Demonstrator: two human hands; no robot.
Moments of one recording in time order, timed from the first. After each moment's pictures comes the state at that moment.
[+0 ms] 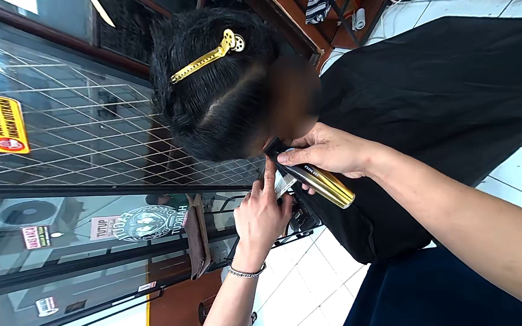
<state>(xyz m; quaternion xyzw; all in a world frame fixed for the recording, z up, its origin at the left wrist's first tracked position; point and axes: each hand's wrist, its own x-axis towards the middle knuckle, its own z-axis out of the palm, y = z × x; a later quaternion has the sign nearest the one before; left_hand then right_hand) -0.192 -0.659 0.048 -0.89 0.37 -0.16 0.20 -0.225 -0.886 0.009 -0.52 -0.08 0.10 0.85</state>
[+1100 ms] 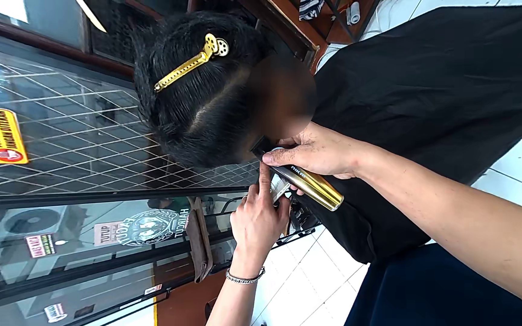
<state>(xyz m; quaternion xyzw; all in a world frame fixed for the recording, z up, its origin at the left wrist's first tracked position) -0.192 -0.661 0.048 -0.89 0.38 -0.16 0.21 -0.221 -0.884 0.016 -0.52 -0.07 0.06 0.85</state>
